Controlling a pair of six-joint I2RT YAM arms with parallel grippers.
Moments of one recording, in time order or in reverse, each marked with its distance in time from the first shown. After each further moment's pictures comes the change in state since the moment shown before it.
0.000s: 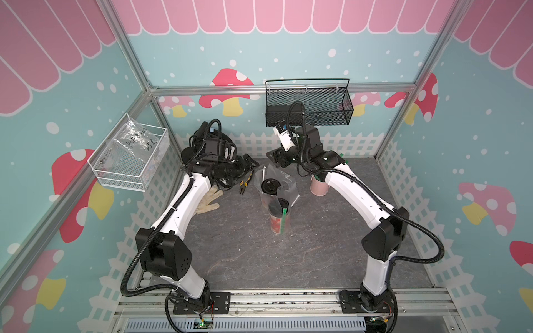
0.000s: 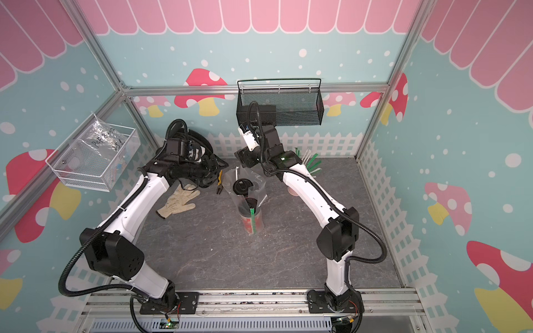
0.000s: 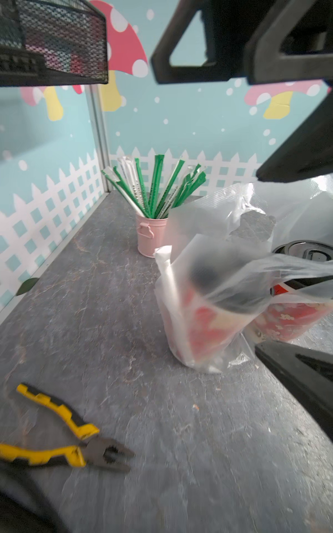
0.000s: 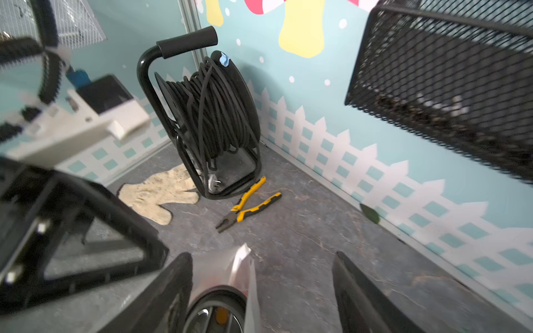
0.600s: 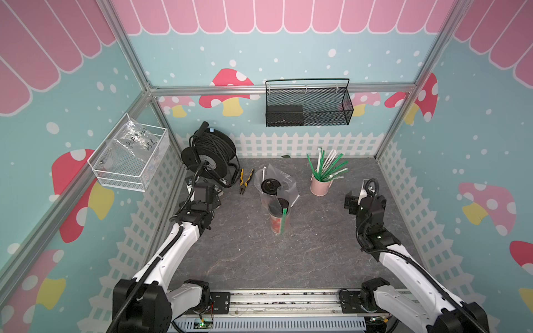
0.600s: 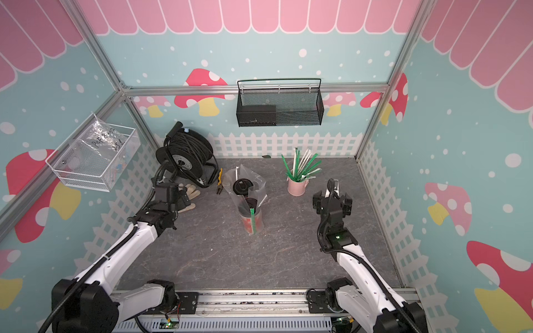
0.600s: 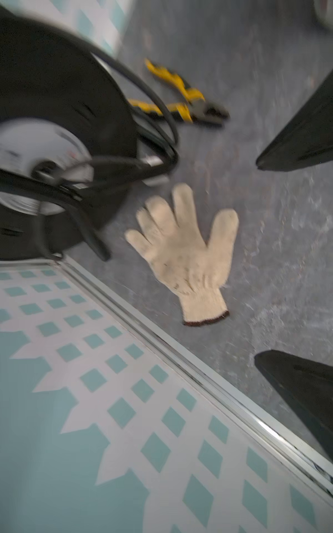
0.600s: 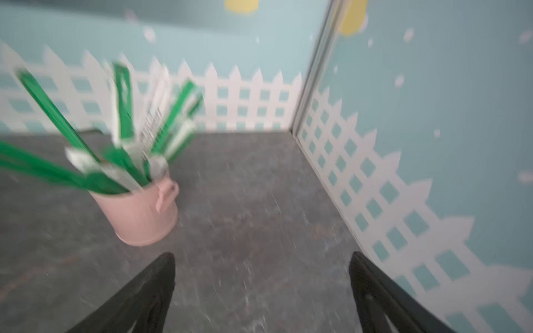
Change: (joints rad) left arm 0.027 -0.432 -0.888 0.454 -1.053 0.359; right arm -0.336 -0.886 -1.534 0.677 0.694 0.025
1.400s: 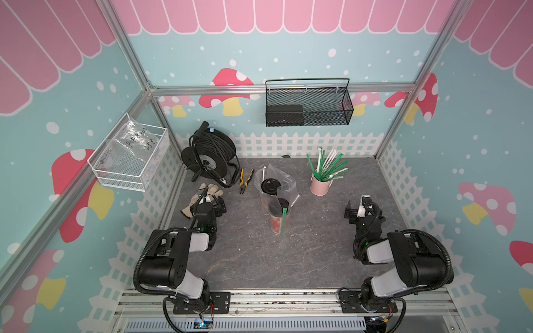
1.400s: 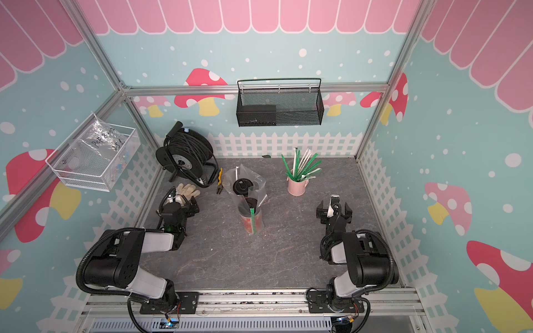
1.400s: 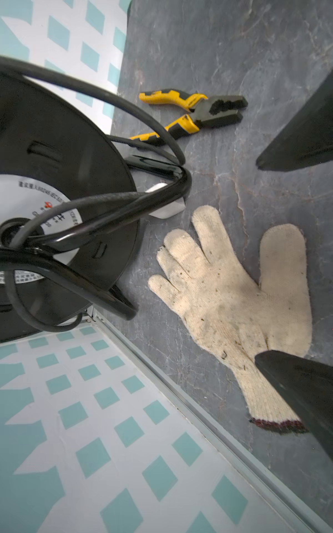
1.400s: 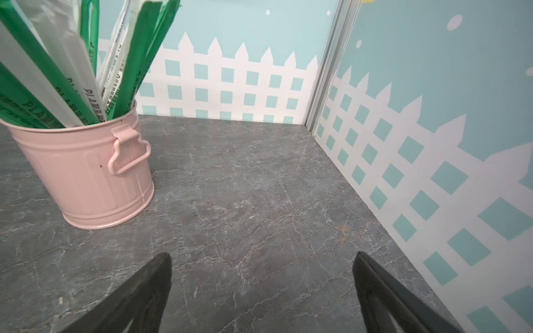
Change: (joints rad) left arm 0.092 0.353 -0.357 1.154 0.260 0.240; right arm -0.245 0.570 -0.246 1.049 -0.352 -0.087
